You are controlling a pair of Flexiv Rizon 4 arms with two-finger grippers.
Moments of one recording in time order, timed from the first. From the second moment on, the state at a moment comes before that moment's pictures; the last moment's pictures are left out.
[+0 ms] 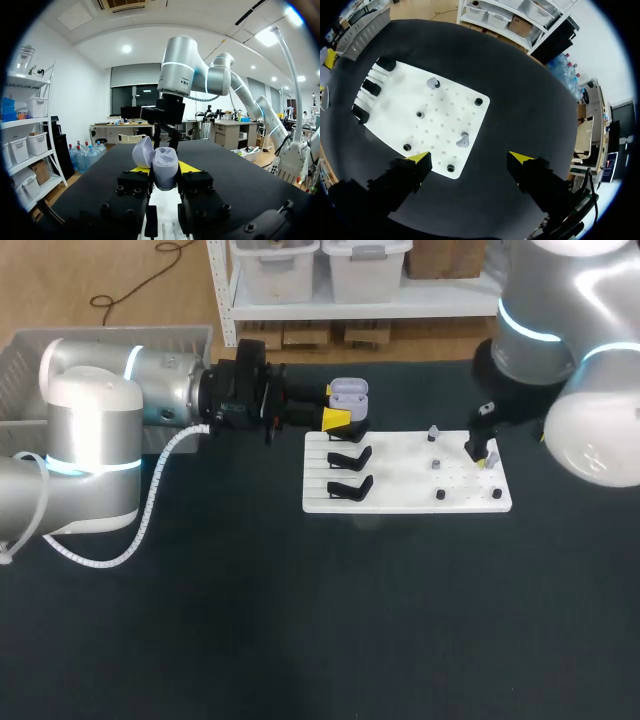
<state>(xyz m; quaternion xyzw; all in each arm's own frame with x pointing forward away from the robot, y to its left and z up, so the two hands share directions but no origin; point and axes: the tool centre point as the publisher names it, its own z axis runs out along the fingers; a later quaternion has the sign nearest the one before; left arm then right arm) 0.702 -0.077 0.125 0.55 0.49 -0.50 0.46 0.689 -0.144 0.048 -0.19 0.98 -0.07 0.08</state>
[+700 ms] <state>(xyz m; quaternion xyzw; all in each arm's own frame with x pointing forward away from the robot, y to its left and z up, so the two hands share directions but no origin) 0.702 -0.077 0.125 0.55 0.49 -0.50 0.46 0.699 -0.135 0.031 -0.18 0.97 -0.10 0.09</state>
